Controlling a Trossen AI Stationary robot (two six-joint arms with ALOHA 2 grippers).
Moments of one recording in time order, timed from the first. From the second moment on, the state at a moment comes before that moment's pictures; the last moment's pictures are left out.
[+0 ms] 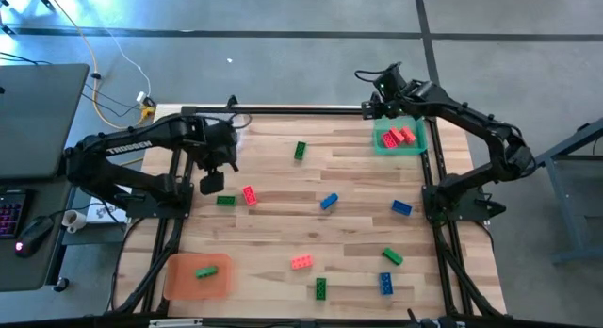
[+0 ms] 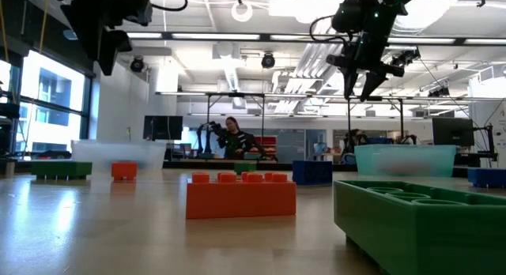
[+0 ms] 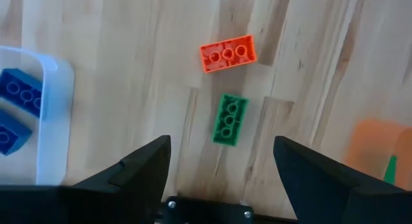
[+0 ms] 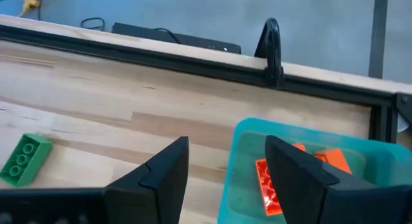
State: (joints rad) left arm 0.39 1.16 1.14 -1.38 0.08 0.07; right arm -0.74 1.40 1.24 -0.88 0.24 0.56
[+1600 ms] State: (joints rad) left arm 0.13 1.28 0.69 -0.95 0.03 -0.20; right arm -0.75 1.40 1.38 -0.91 0.20 0.33
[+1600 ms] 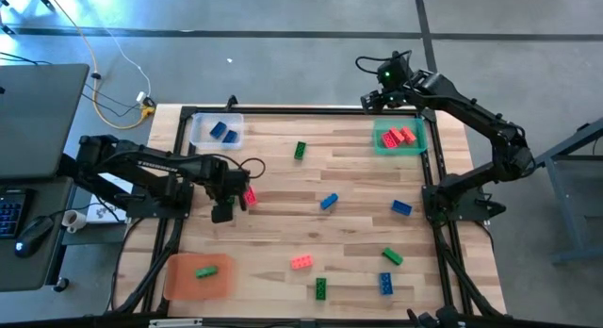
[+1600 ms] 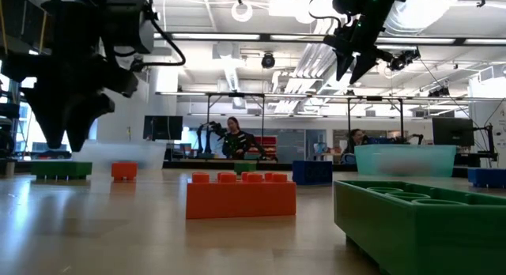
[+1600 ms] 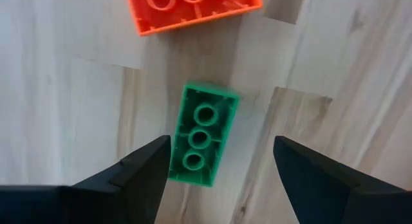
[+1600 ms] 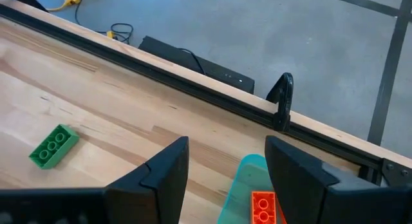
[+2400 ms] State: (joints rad) left arm 0.15 1.51 0.69 -0.88 -0.04 -0.23; right arm -0.75 1.40 1.38 -0.90 0.17 0.31
